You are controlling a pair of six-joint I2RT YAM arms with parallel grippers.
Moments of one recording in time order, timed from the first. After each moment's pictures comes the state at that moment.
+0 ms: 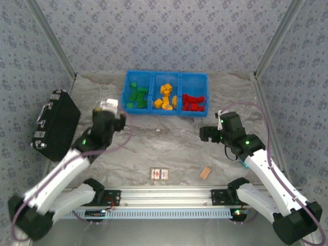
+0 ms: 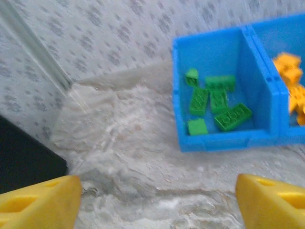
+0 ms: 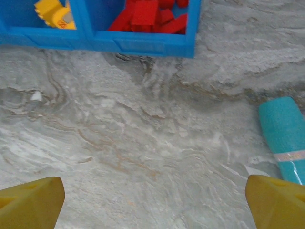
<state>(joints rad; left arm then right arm) -0.58 0.82 0.71 -0.32 -0.61 -0.05 0.40 0.87 0.81 -0.75 0.08 0.30</state>
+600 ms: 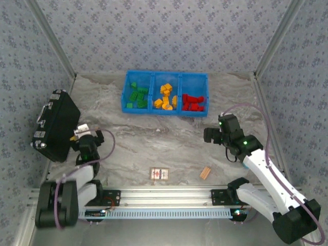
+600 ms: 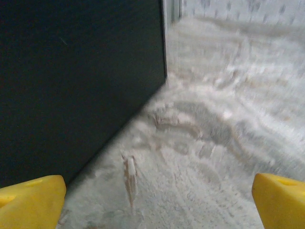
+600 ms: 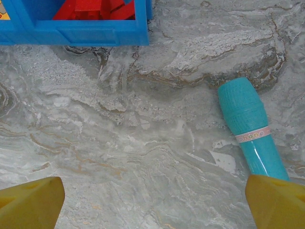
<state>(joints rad) 0.02 1.11 0.10 0.62 -0.42 -0.13 0.40 0.89 0.77 -0.76 0.21 0.35</state>
